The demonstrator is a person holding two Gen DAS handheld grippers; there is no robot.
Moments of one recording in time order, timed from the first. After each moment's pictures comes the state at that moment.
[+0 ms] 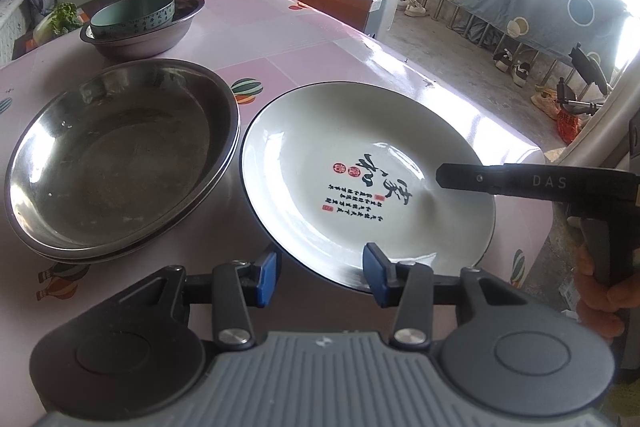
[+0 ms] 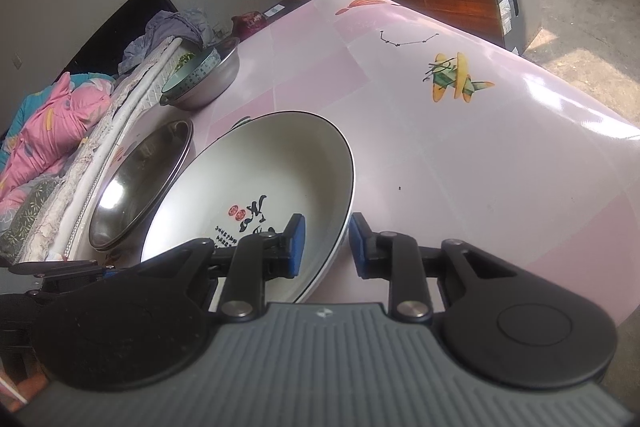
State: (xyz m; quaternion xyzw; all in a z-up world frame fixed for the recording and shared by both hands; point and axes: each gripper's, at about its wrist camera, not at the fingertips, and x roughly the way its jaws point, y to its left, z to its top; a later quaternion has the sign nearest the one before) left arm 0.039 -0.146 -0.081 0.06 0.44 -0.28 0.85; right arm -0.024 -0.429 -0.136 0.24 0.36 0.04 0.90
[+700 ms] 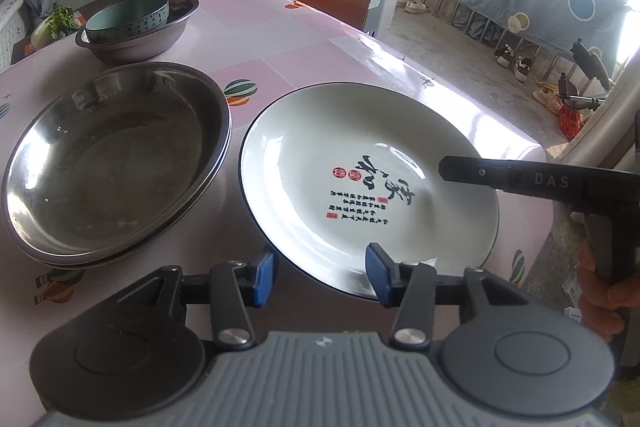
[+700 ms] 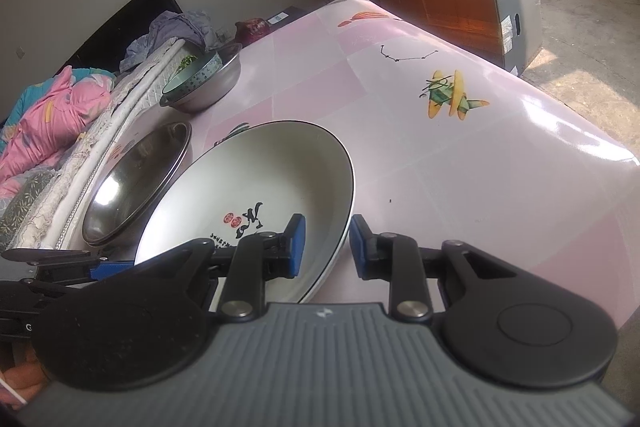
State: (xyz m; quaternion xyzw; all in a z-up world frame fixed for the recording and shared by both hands) left arm 0.041 -0.152 -0.081 0.06 0.45 -0.28 0.85; right arm -0.027 -0.432 -0.133 0.22 0.35 0.04 0.91
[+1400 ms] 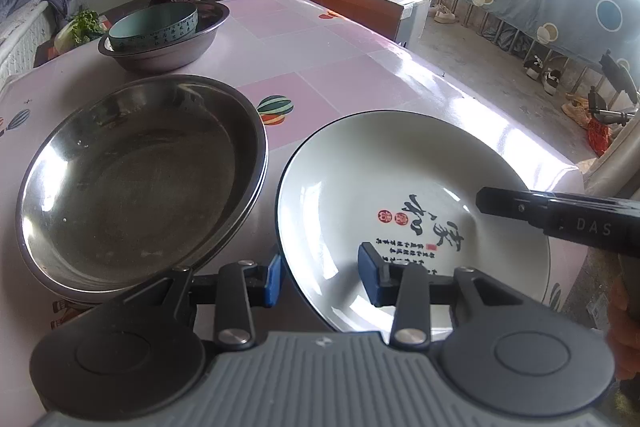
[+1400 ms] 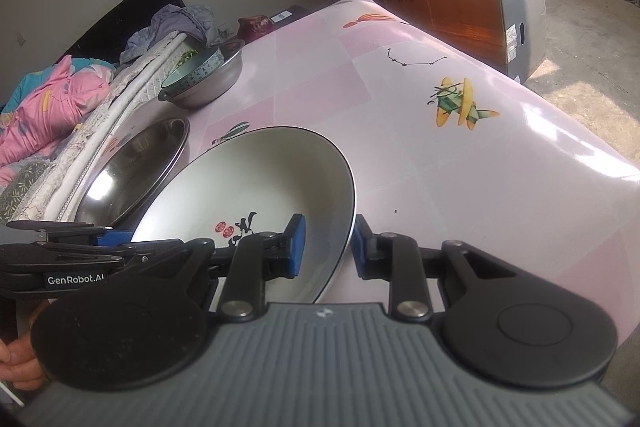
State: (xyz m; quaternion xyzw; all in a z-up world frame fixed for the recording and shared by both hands) left arm 0.060 -0.156 -0.081 0.06 0.44 -0.24 0.86; right arm -0.020 -0.426 -0.135 0.20 0.35 0.04 0.92
